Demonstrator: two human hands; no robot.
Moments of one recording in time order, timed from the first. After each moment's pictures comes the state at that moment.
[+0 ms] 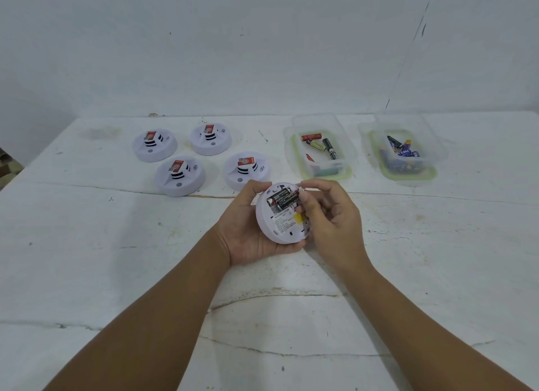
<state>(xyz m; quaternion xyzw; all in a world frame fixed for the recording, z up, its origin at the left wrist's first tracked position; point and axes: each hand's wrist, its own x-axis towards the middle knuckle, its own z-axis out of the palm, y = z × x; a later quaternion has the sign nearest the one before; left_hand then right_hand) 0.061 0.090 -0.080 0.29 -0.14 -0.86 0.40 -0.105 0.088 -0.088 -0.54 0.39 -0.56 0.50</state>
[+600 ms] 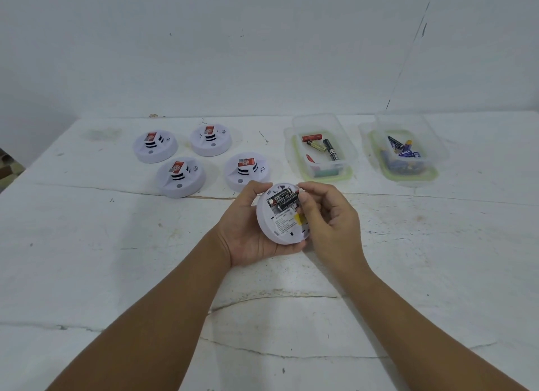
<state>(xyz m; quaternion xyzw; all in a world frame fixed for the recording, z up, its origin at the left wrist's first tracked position) 0.062 0.089 -0.079 0.30 -0.14 -0.86 0.39 -0.102 0.089 -0.094 -0.55 0.41 -0.56 0.46</state>
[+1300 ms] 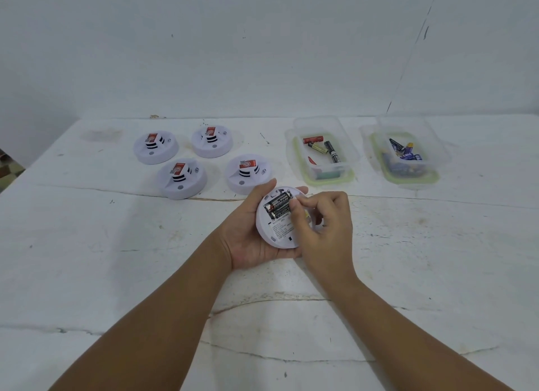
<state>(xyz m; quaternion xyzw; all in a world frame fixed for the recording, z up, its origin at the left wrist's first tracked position) 0.061 0.088 -0.082 0.30 -0.15 -0.86 0.40 -0.088 0.094 -0.101 -0.62 0.47 -0.57 0.28</state>
